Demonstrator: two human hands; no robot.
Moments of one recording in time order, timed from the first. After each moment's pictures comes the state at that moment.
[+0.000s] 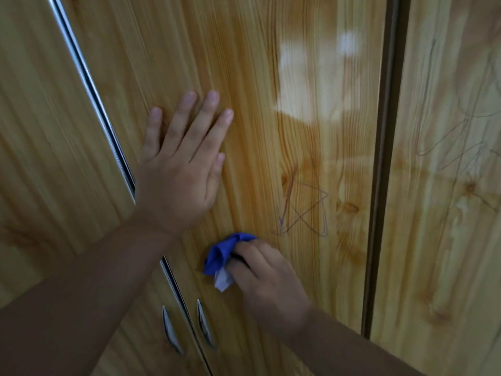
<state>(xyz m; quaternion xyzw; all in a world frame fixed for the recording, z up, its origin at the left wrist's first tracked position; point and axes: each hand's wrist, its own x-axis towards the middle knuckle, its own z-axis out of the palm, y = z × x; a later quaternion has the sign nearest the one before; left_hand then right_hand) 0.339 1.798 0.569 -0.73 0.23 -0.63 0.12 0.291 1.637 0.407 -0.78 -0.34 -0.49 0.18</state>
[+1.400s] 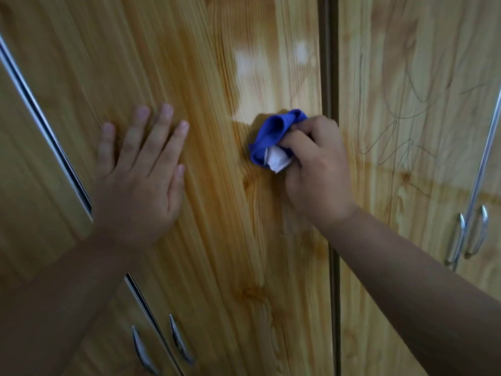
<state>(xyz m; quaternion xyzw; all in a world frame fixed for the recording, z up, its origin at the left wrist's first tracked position) 0.338 1.798 0.566 -0.72 0.24 -0.64 0.11 0.306 1.522 0.550 -0.71 -0.15 -0.66 0.21</state>
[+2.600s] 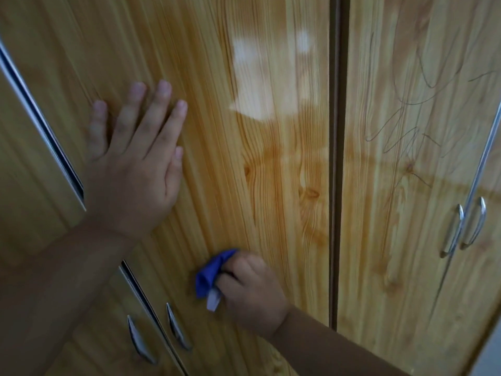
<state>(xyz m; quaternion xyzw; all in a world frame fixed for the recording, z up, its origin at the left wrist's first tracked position) 0.342 1.799 0.564 -0.70 0.25 -0.66 0.11 0.298 1.627 0.361 -0.78 -0.30 -0.52 0.19</state>
